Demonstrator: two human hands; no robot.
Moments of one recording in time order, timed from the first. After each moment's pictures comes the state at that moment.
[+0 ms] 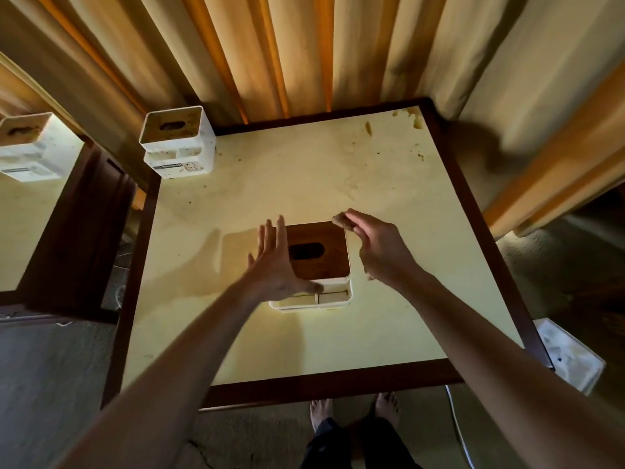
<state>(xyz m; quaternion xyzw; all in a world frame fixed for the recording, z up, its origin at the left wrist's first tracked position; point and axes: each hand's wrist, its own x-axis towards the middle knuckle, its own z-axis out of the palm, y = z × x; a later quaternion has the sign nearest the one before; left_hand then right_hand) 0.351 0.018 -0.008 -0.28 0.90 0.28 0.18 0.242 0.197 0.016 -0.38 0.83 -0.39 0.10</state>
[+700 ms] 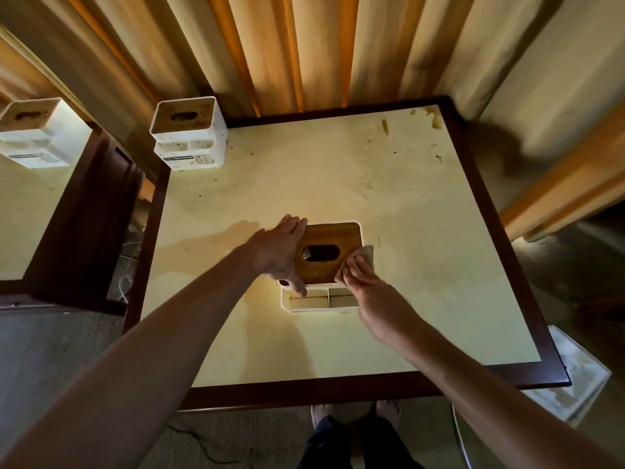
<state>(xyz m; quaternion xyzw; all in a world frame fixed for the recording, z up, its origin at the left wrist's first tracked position) 0.324 -0.025 0.010 -0.11 0.94 0.05 0.33 0.294 0.197 -0.028 -0.46 0.85 -0.14 0.21</state>
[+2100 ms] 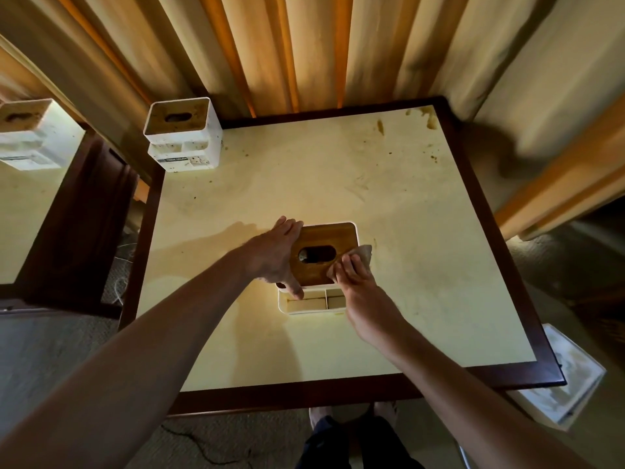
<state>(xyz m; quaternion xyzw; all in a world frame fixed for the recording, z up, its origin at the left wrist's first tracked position) 0.325 -0.024 0.011 -0.11 0.94 0.10 0.31 0.298 0.184 -0.066 -0.45 0.87 -0.14 0.12</state>
